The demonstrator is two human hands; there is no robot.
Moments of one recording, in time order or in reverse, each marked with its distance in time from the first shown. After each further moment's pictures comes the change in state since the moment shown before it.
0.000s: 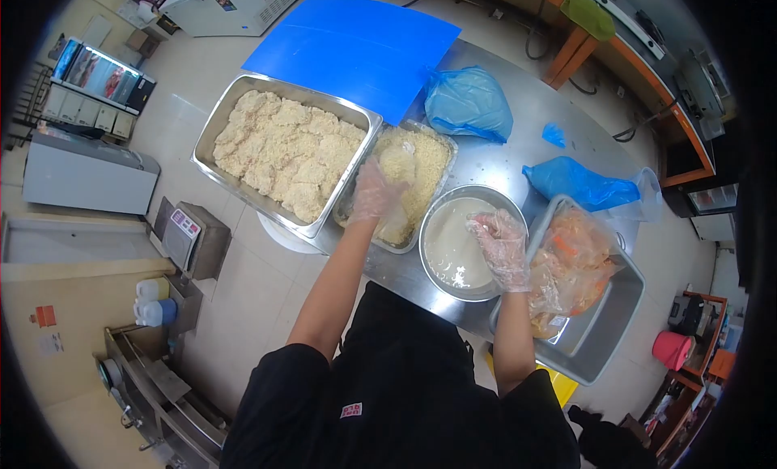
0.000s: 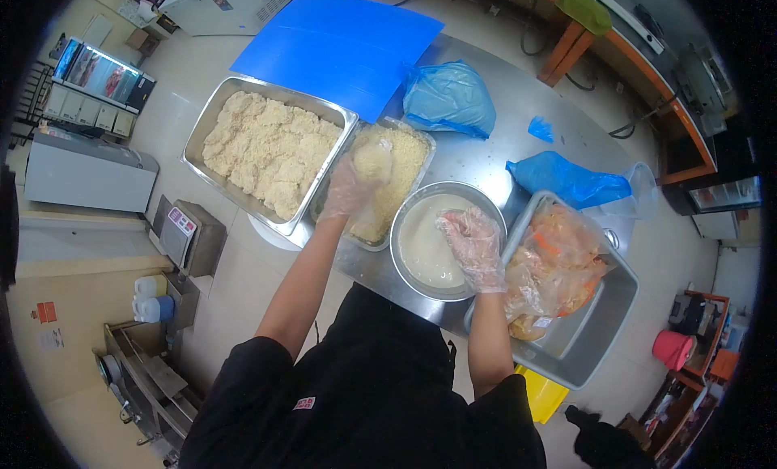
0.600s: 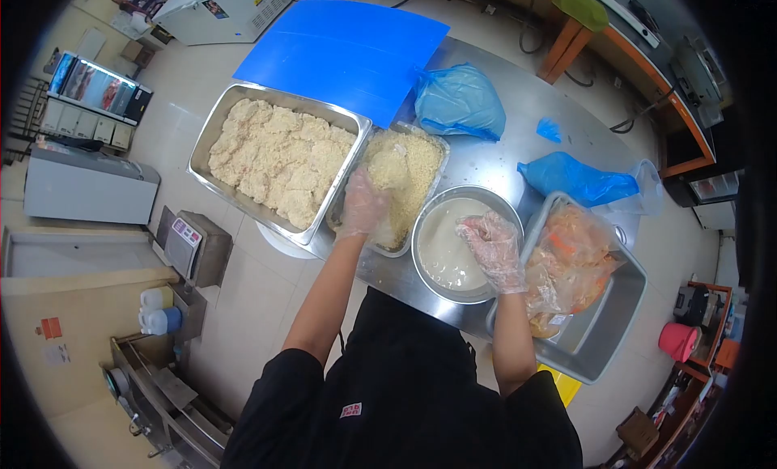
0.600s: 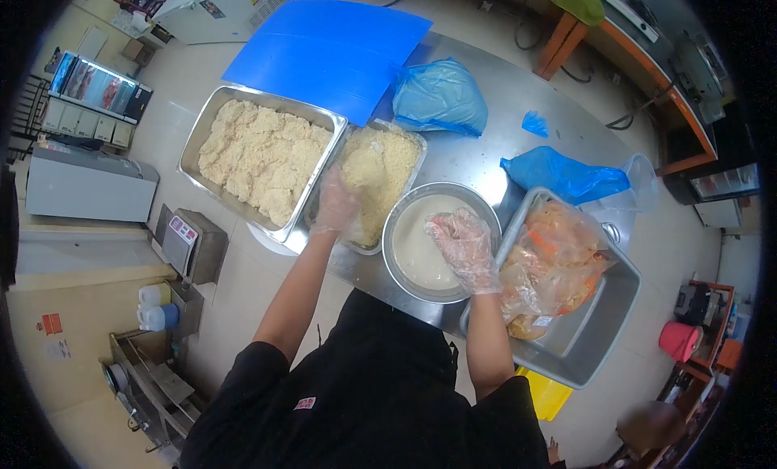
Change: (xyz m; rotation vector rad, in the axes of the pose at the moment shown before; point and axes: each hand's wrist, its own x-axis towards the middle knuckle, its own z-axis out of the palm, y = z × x) left_hand -0.020 0.002 -0.009 -0.003 0.031 0.055; right_hand 0.002 0.014 0.001 -0.037 -0.058 -0.061
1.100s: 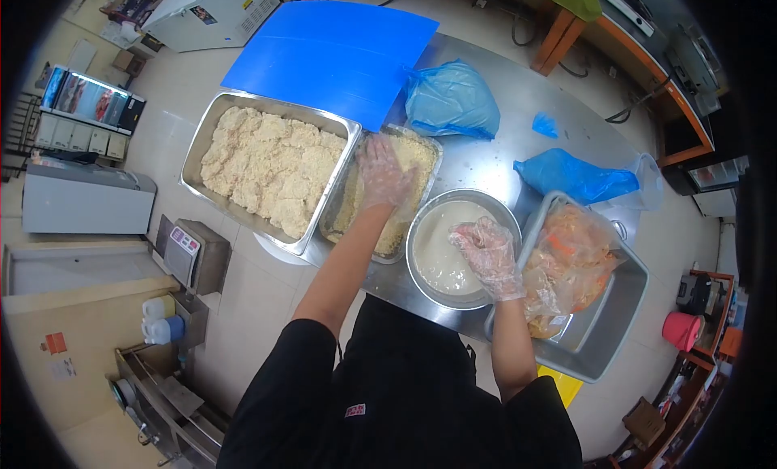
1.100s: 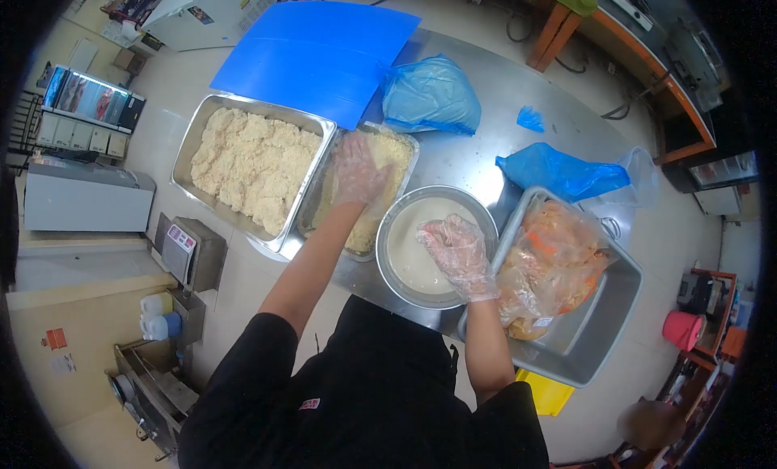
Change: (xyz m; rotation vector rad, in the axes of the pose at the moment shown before) left_hand 0.069 0.039 0.060 0.459 -0.138 0.121; right_hand 0.003 -0.008 -0.003 -0.005 0.005 -0.051
